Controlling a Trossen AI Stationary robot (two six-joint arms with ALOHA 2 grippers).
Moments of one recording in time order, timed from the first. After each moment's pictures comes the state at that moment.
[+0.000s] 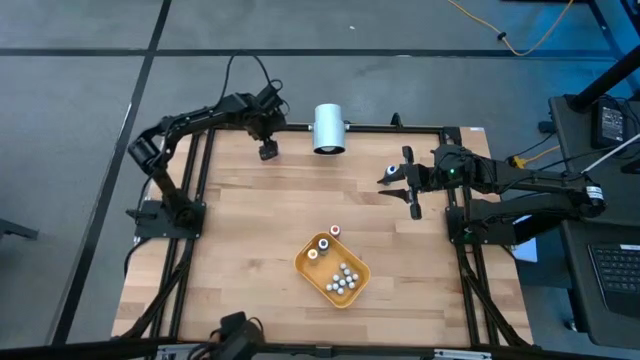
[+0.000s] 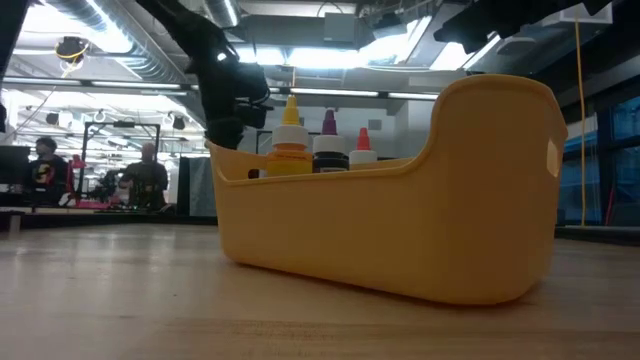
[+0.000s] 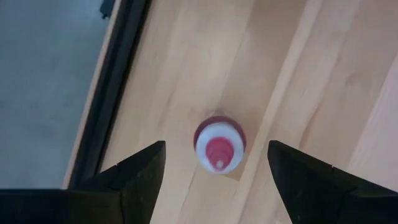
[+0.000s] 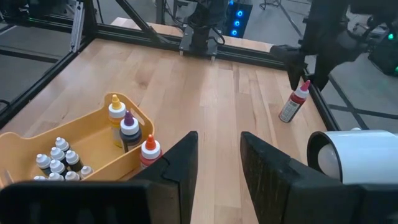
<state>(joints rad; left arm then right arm) 0.79 1.68 1.28 -0.84 0.03 0.44 -0.14 0.85 0.77 -0.28 -0.15 -0.22</state>
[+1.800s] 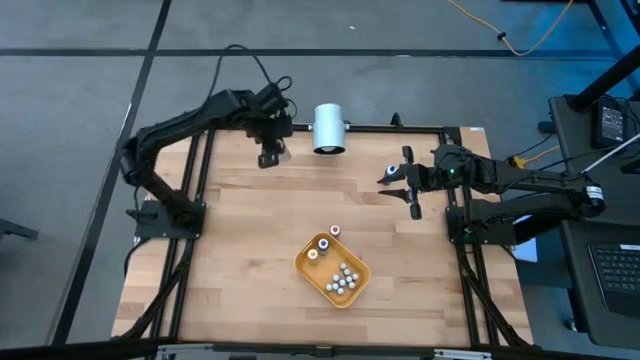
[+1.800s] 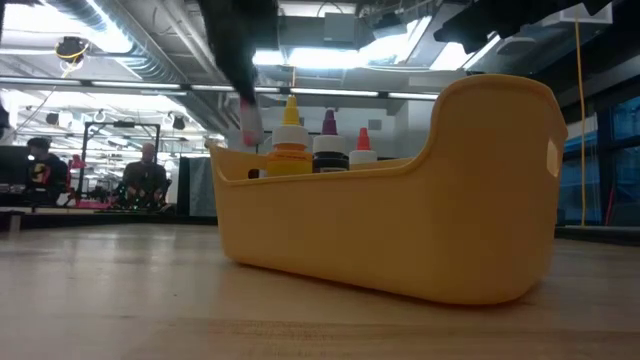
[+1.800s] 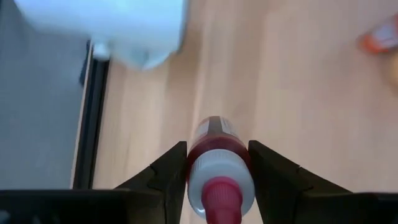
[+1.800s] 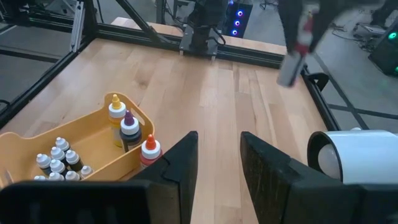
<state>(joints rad) 0.58 1.57 1.53 -1.10 0.11 0.43 -0.14 0.85 0.77 -0.28 -0.15 -0.22</state>
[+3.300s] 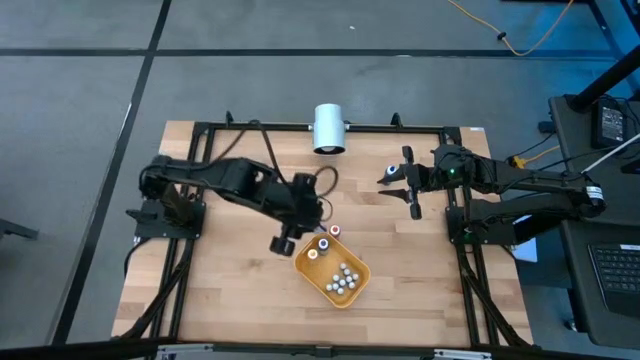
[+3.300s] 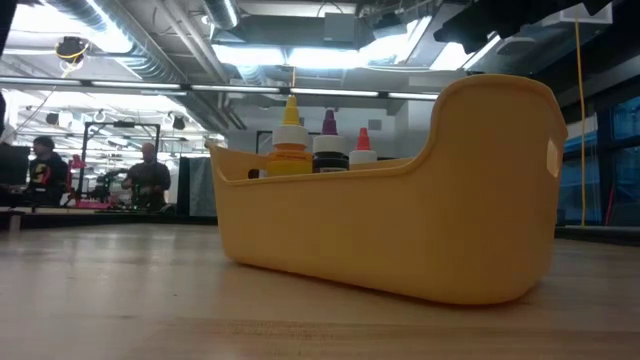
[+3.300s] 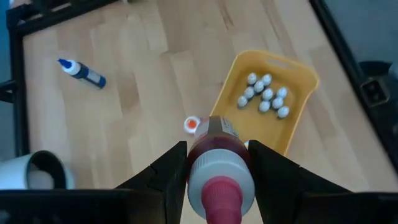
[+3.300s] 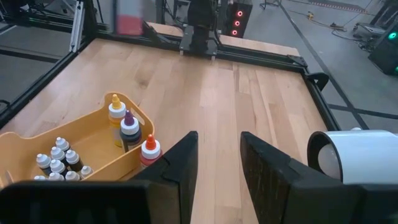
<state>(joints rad) -0.22 1.76 2.09 -1.28 -0.12 0.11 -0.14 0.85 0.77 -0.28 -0.15 -0.22</state>
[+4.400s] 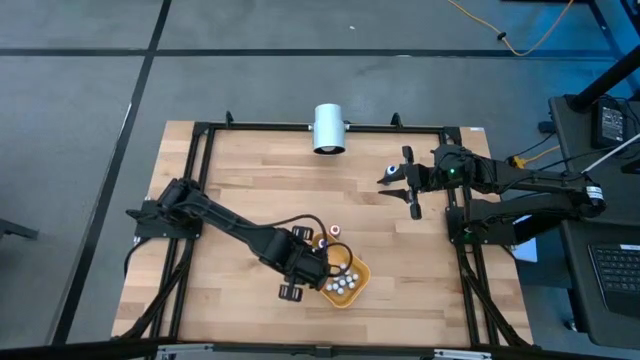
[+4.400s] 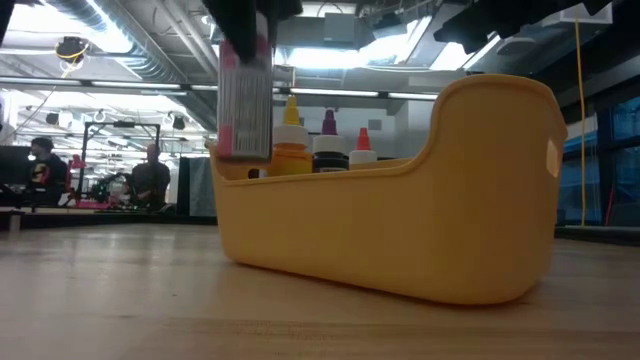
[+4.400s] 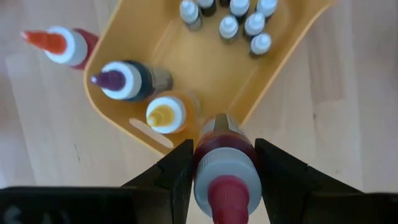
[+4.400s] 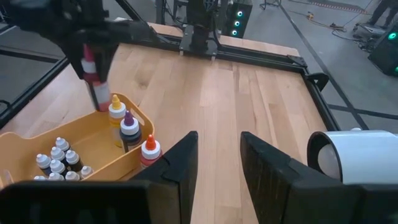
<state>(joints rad) -0.41 1.97 1.81 -1.16 -0.17 -0.27 -0.14 0.85 0.77 -0.28 -0.15 -0.22</state>
